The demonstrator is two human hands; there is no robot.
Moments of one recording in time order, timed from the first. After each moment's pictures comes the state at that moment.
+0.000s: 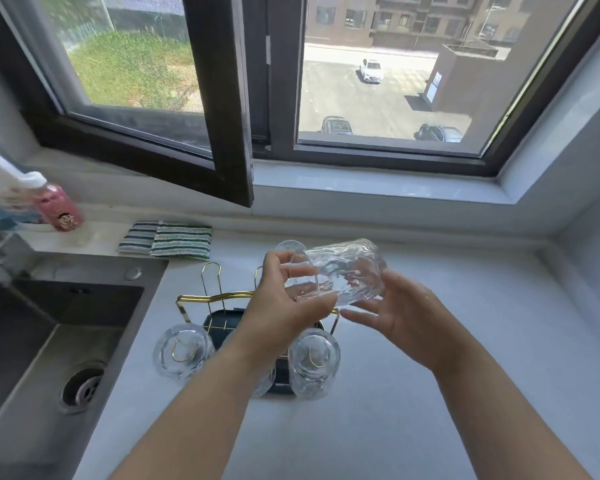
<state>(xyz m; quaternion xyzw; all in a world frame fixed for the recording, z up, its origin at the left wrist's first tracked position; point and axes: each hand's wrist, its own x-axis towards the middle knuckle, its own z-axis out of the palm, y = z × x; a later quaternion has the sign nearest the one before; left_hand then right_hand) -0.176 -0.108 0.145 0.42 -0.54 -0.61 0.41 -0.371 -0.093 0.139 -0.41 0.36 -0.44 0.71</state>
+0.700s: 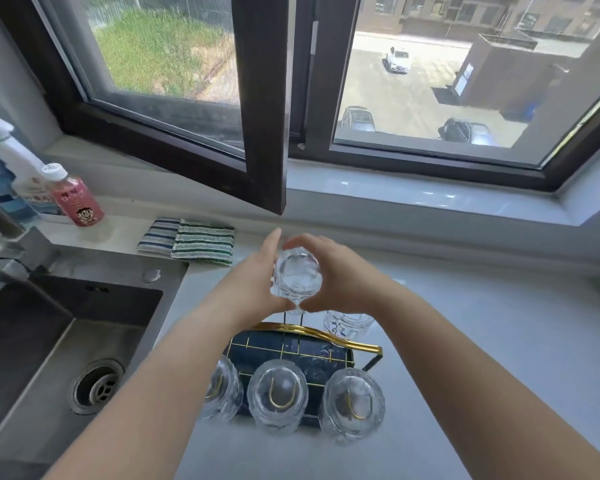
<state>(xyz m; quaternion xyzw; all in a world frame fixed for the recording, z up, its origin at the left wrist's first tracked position) -0.110 -0.210 0.119 0.57 -0.72 -0.36 0.17 -0.271 -0.211 0.147 -0.79 0.53 -0.12 0.29</state>
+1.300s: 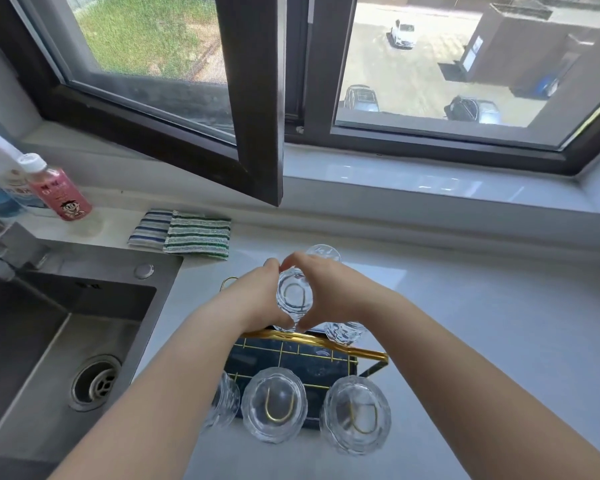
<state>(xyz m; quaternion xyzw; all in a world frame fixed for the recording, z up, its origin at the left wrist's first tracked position) -0.124 -0.223 0.103 0.60 -0.72 -0.35 -0.01 -0.270 -0.227 0.106 -0.80 0.52 -0.02 0.30</state>
